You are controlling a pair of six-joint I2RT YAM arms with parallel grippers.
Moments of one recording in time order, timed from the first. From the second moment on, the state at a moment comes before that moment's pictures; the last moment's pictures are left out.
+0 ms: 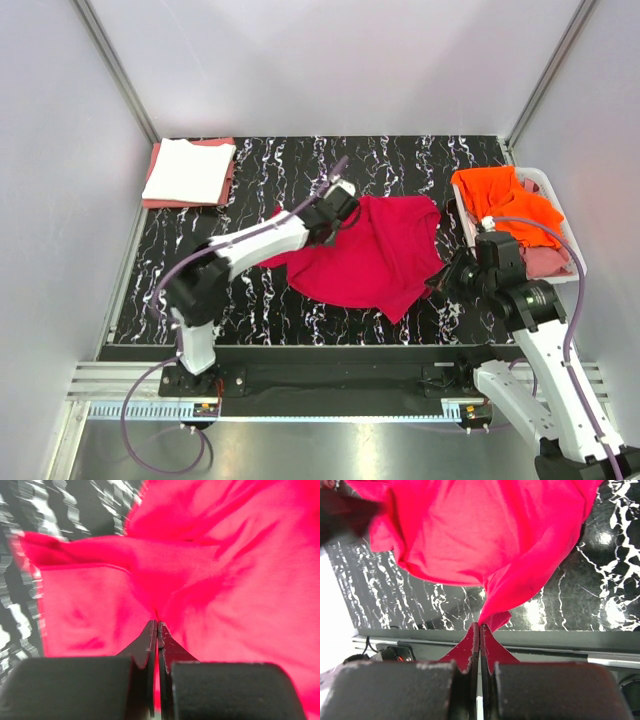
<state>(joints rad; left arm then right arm) -0.81 1.90 1.45 -0.58 -0.43 -0.29 0.27 0.70 0.89 -0.99 -0.16 0.75</state>
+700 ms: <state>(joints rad) -0.70 0.64 1.55 -0.83 -0.54 -0.59 0.27 0.78 1.66 -1.15 0.06 0.75</state>
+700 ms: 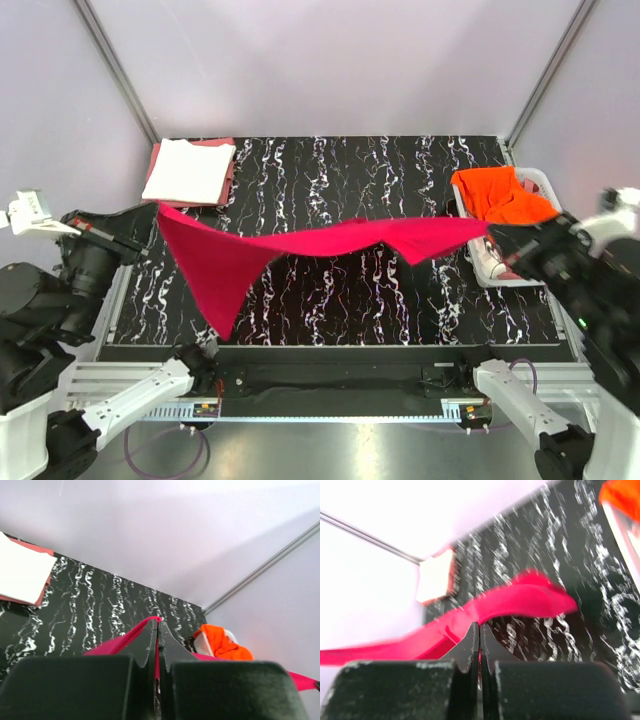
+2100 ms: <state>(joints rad) -0.06 1.42 1.84 -0.34 0.14 -0.78 0.00 1.66 2.47 -0.88 0.13 0.58</state>
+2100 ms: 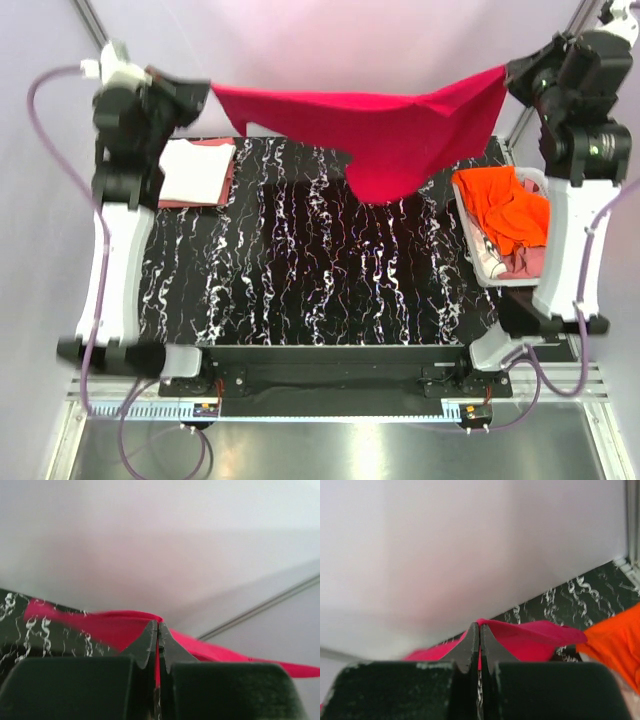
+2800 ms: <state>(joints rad) -0.04 0.73 0.57 -0.49 -0.03 -0.85 0.01 0.88 0.78 -0.79 -0.19 0.78</state>
